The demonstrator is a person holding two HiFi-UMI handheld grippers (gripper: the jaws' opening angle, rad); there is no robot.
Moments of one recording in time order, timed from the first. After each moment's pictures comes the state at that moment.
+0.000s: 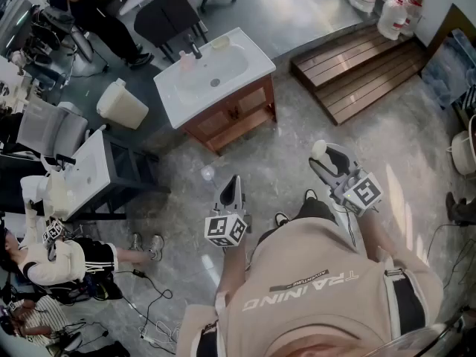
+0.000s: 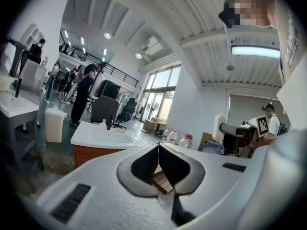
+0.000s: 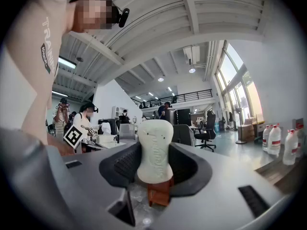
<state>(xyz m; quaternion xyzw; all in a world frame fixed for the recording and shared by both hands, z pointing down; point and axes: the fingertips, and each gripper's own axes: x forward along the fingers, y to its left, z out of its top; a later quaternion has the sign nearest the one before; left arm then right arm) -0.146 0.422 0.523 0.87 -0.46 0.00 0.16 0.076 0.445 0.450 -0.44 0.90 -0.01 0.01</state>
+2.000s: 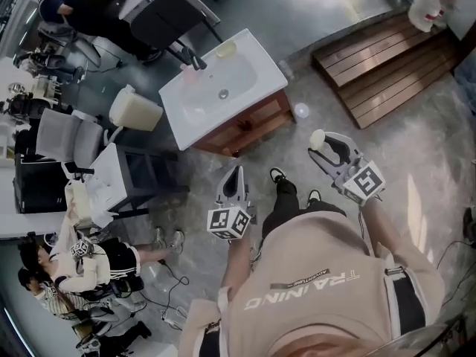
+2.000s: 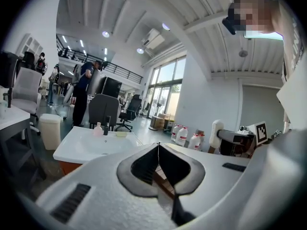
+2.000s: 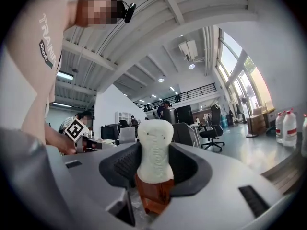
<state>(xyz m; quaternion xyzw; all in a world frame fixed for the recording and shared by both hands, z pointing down) -0.053 0.229 0.514 0.85 -0.51 0.04 0.16 0.164 0.231 0.486 -0.39 0.92 -0.05 0.04</state>
